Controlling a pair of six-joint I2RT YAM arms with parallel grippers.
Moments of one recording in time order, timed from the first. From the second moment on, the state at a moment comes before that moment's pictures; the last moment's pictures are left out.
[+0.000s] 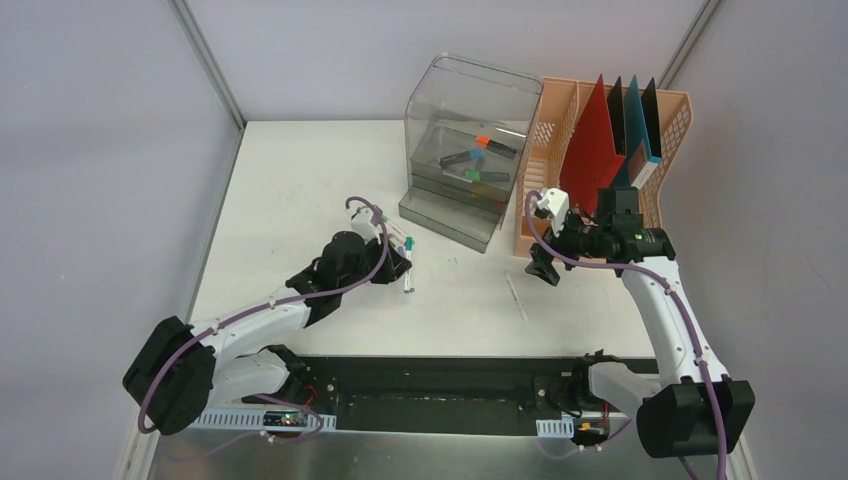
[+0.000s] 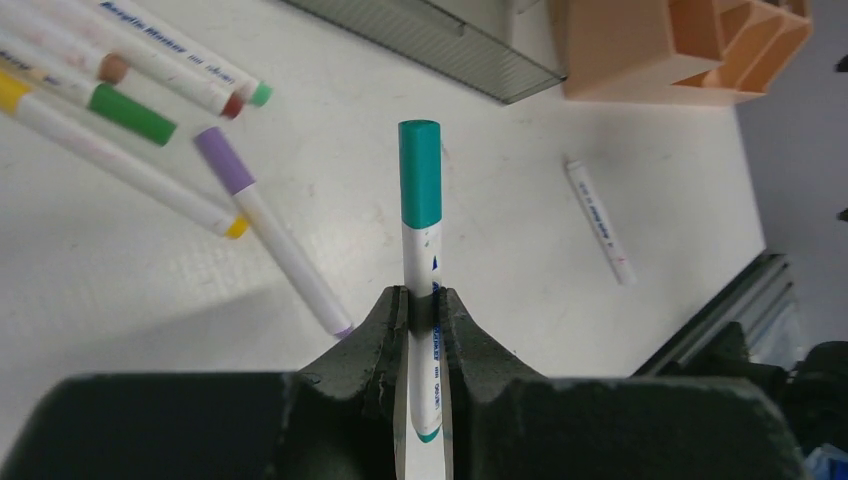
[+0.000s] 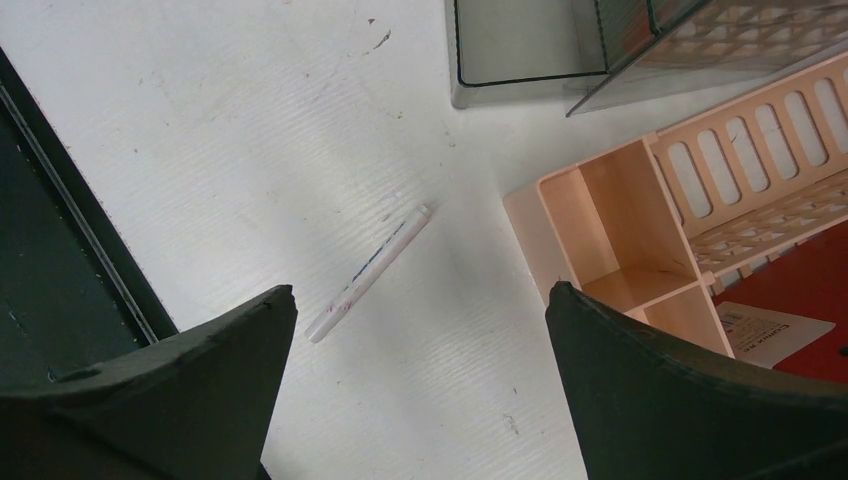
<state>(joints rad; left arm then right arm) -0.68 1.09 0.47 0.13 0.03 -0.67 0.09 1.07 0.97 -0.86 -0.67 -0.79</state>
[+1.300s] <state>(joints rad) -0.57 1.89 1.03 0.42 0.22 -1.41 0.09 1.03 0.97 -0.89 -0.68 -0.80</state>
